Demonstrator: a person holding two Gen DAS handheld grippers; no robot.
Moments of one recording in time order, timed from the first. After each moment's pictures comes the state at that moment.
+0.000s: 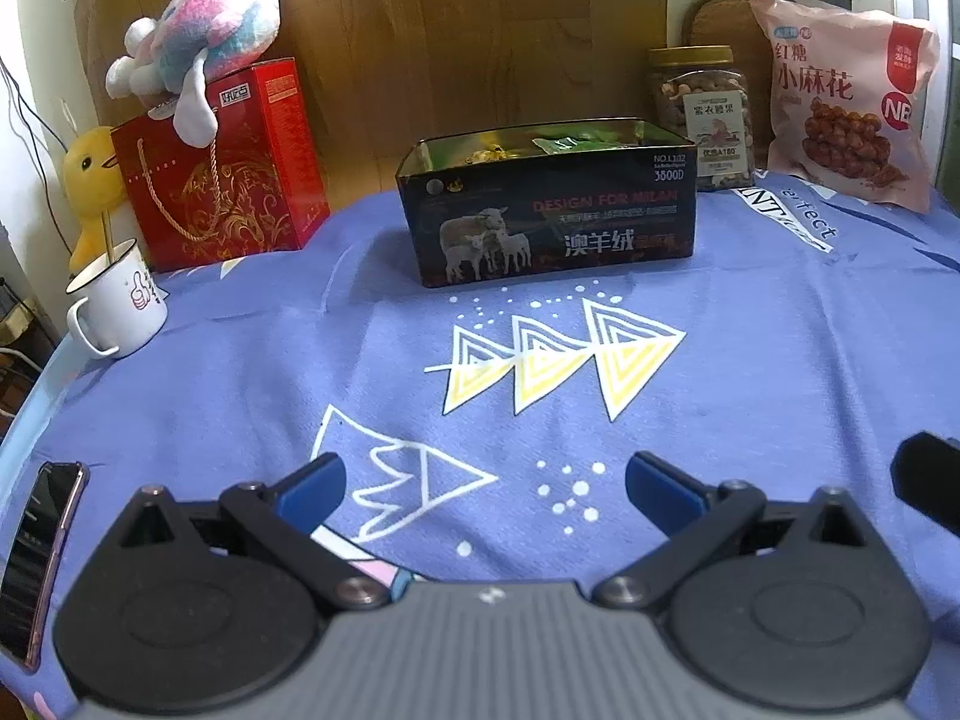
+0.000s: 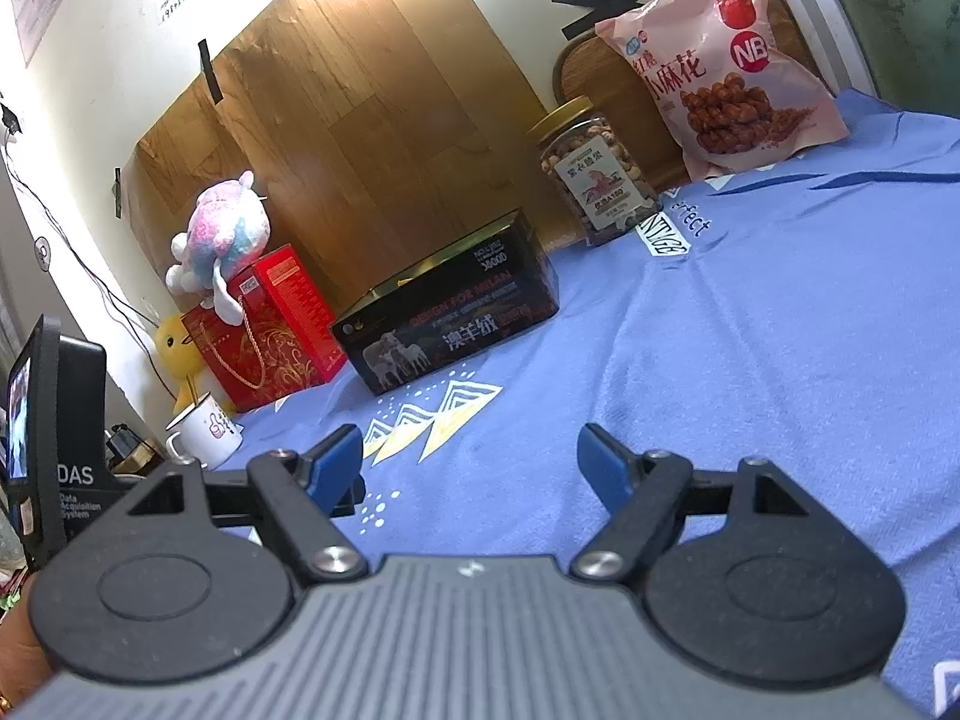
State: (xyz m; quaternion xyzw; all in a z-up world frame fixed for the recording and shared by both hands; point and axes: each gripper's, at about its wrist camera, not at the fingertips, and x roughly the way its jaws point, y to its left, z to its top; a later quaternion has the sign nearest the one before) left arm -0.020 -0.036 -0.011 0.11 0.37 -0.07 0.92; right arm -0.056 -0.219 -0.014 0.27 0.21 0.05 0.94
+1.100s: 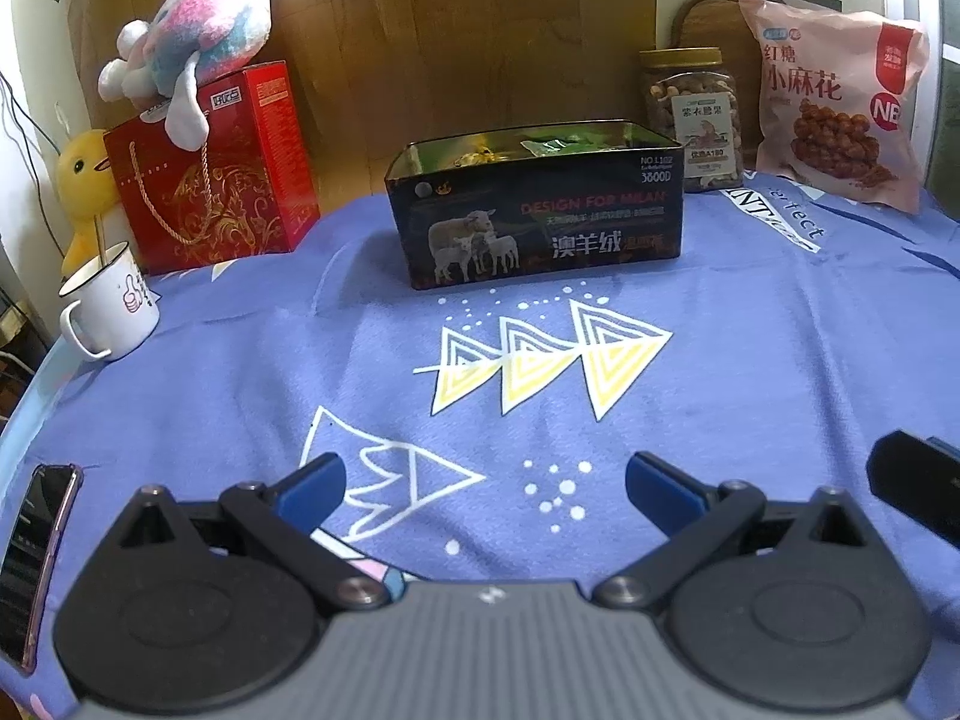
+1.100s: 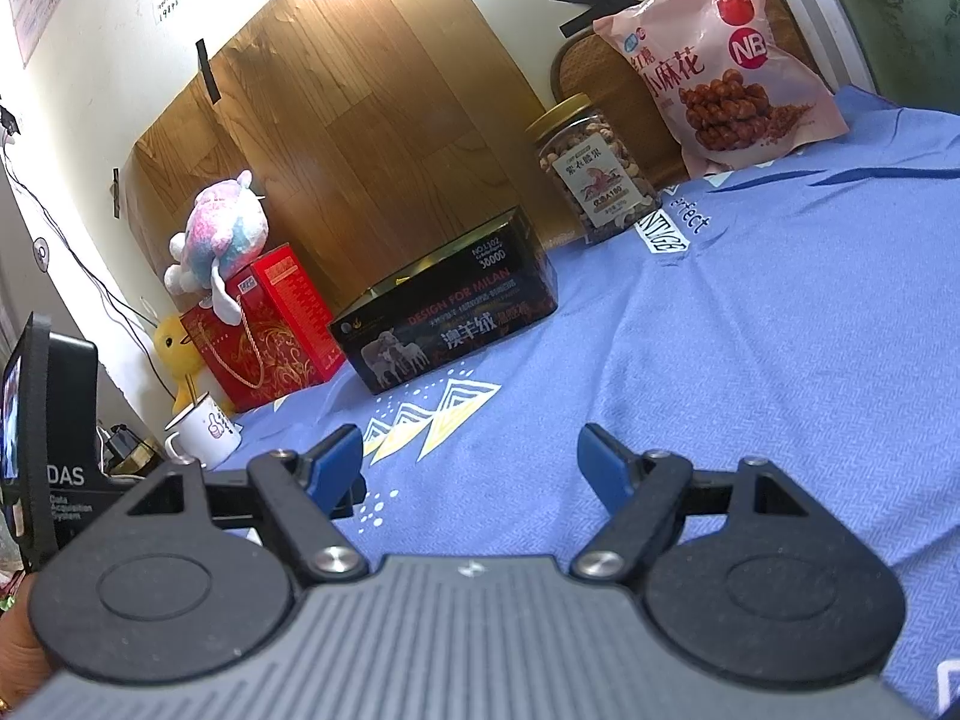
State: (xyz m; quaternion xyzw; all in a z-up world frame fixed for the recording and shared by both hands) left arm -0.022 -0.037 -0.009 0.10 0.37 -0.09 0.92; right arm -0.055 -0.218 -0.015 0.27 0.22 0.05 0.94
